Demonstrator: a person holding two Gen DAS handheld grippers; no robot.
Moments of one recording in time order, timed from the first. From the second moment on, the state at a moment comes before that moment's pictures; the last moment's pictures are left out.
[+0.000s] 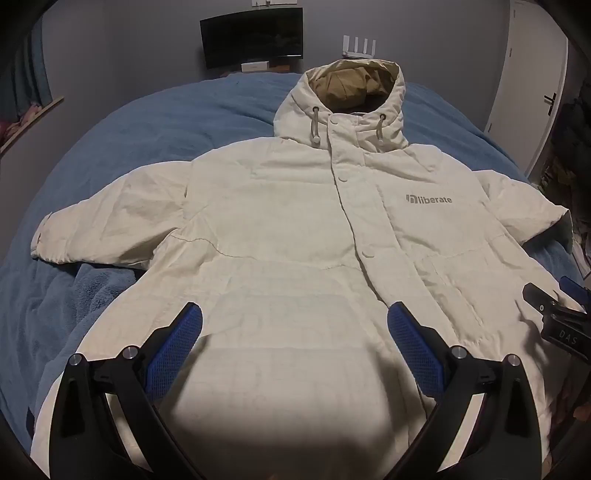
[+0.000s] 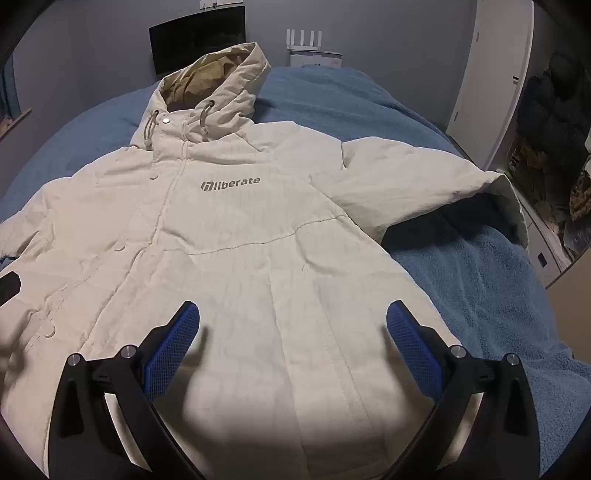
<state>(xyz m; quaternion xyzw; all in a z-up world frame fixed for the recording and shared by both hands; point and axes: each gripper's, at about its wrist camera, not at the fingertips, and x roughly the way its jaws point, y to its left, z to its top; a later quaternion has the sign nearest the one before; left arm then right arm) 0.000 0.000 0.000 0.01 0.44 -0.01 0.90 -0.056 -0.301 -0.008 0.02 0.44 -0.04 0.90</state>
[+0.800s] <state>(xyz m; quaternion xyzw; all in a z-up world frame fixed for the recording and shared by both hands) 0.000 0.000 0.000 0.01 0.44 -0.01 0.90 -0.053 -0.303 -0.012 0.02 0.45 -0.04 0.89</state>
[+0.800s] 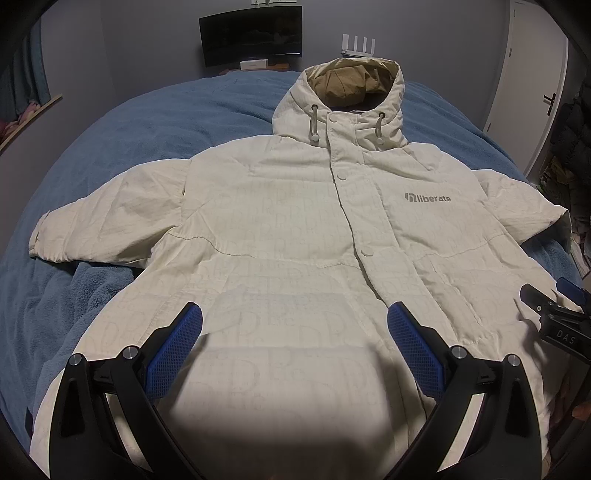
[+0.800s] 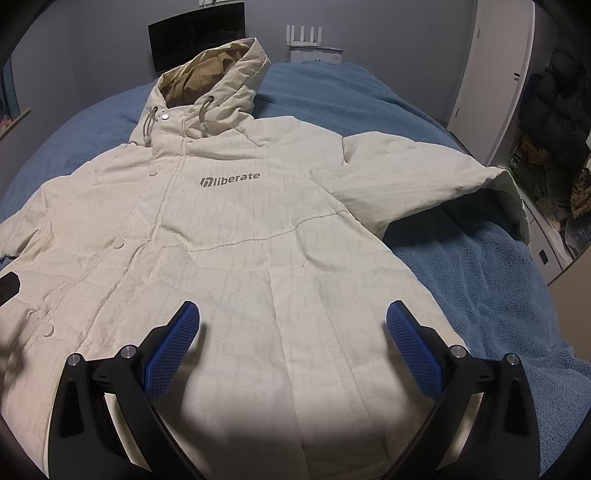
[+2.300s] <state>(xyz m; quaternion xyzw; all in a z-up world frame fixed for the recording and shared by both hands) 0.000 0.001 0.000 0.01 0.44 -0.01 0.90 -0.054 -0.303 -0.016 0.03 0.45 -0.03 0.89</state>
